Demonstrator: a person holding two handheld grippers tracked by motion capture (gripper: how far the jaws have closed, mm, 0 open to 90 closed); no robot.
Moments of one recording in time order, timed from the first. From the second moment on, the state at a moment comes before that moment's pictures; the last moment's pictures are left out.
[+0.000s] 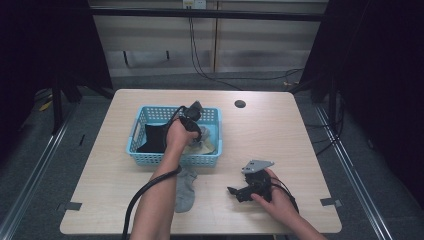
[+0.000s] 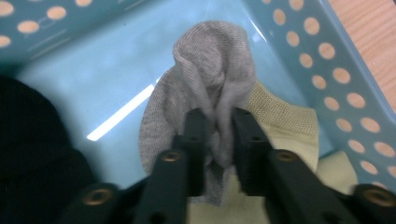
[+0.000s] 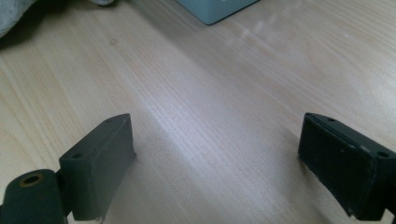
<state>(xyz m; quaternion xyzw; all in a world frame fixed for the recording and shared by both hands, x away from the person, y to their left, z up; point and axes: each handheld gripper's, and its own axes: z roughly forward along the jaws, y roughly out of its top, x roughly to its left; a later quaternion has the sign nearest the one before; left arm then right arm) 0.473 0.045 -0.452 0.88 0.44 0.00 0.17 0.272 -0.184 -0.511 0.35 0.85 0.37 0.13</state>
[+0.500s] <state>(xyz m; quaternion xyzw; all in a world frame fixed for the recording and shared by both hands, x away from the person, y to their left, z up) 0.466 0.057 -0.403 0.89 0.42 0.00 0.17 0.273 -0.184 -0.511 0.35 0.85 0.37 0.14</state>
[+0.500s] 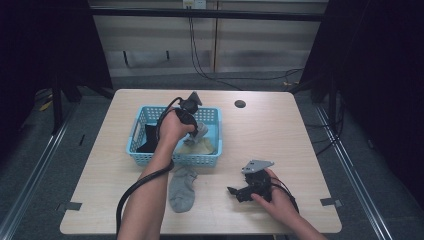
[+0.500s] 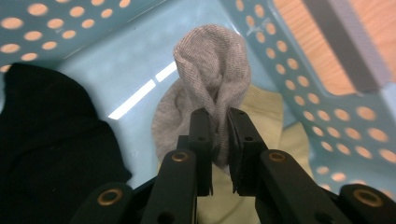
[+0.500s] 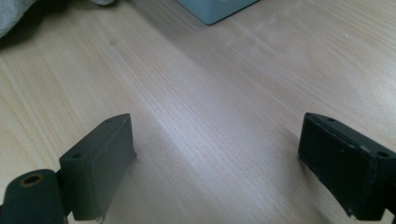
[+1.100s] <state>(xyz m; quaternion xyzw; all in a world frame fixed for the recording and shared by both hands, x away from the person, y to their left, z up) 0.456 0.071 -0.361 0.90 0.41 -0.02 0.15 0.272 -0.184 -0.511 0.35 0.85 0.37 0.14</state>
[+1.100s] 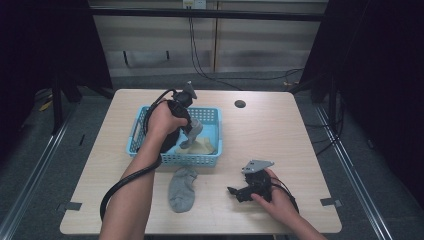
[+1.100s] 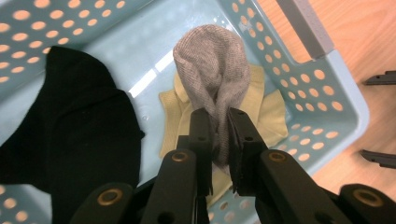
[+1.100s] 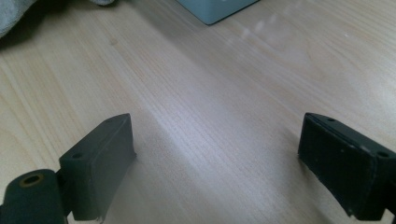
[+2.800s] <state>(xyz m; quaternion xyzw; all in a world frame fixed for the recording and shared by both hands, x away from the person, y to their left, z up) 0.407 0.085 -0.280 0.92 0.36 -0.06 0.12 0.272 -0.184 -0.511 0.35 0.85 0.37 0.13</state>
